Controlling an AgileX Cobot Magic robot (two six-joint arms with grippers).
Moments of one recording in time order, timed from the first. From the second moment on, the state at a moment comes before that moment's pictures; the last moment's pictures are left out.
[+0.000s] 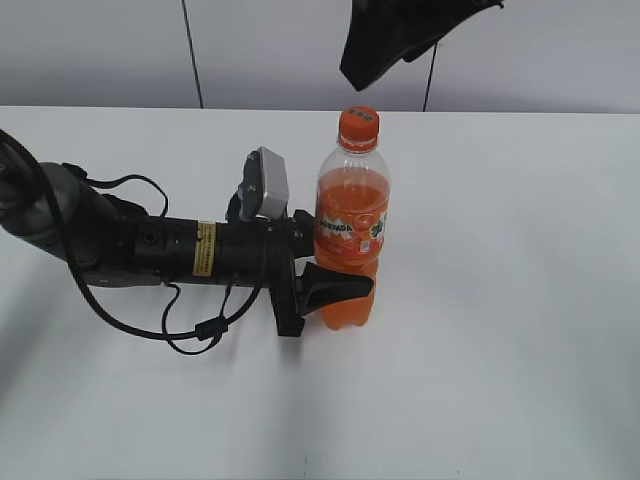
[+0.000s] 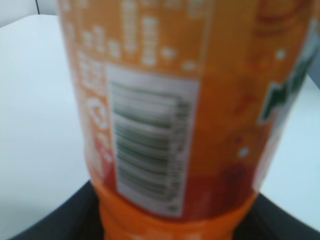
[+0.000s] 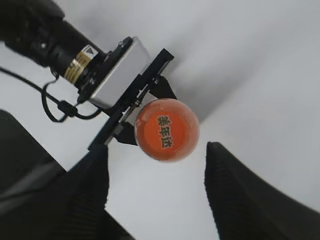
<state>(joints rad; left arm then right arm) -0.41 2.25 -1.05 1.23 -1.09 -0.49 0.62 1.69 -1.72 0.18 1.22 -0.20</state>
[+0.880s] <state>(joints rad) -0.41 2.25 -1.05 1.23 -1.09 -0.49 0.62 1.82 -1.72 0.18 1.22 0.18</state>
